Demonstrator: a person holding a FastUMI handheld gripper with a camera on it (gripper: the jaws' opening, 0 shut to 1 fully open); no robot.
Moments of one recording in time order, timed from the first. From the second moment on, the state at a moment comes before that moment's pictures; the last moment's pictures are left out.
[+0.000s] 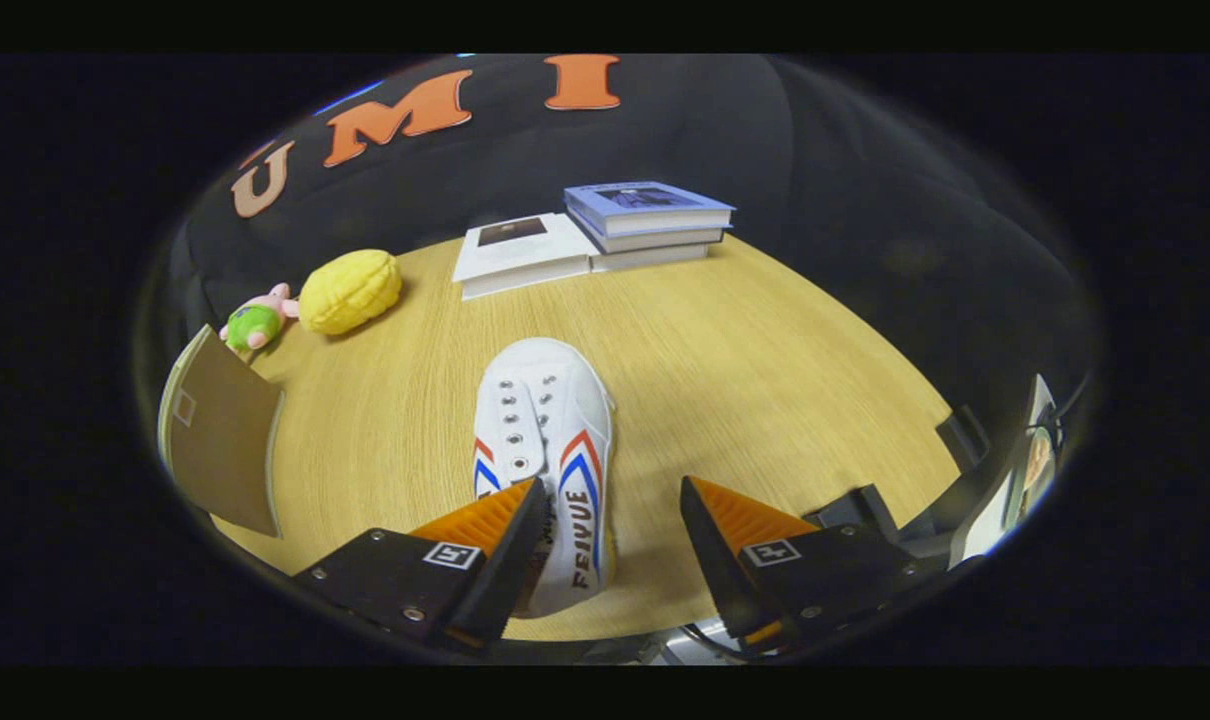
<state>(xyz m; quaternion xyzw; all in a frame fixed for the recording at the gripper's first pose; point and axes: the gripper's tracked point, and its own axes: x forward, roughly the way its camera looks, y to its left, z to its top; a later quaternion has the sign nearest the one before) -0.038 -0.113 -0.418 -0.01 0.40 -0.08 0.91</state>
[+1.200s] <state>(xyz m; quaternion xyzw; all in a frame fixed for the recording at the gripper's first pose) -0.011 -0.054 -0.345 0.12 0.33 -0.10 0.93</state>
